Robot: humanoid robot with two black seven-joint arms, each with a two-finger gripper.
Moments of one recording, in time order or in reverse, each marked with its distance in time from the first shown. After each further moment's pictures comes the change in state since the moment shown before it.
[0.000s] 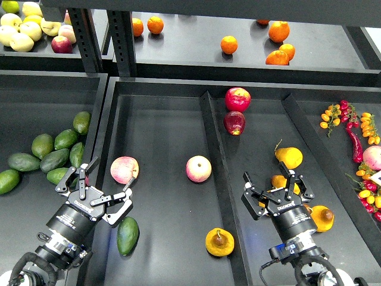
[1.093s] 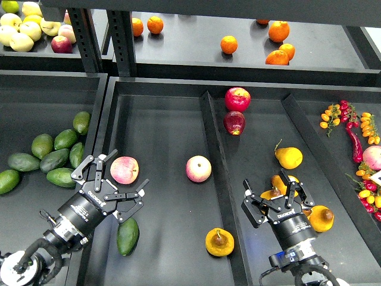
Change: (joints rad) left arm -0.145 0.071 0.013 0.022 0.304 0.000 0.065; right arm -0.023 0.000 -0.009 0.000 0.000 0.021 0.000
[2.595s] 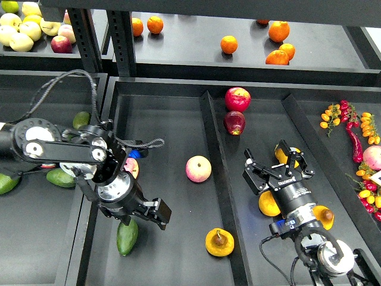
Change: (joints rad) left arm -1.480 0.107 1.758 0.079 0.286 0.000 0.081; right arm 0.191 0.000 0.030 -0.032 0.029 -0.125 0.002
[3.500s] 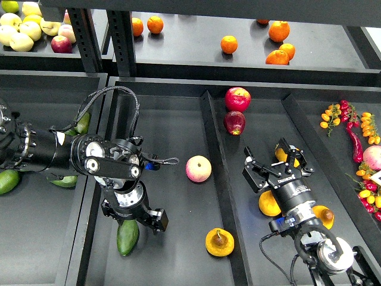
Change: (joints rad) left arm 0.013 -0.177 0.212 0.274 -0.131 0.000 0.000; right arm 0.005 0.000 -0.001 -0.011 0.001 0.002 -0.002
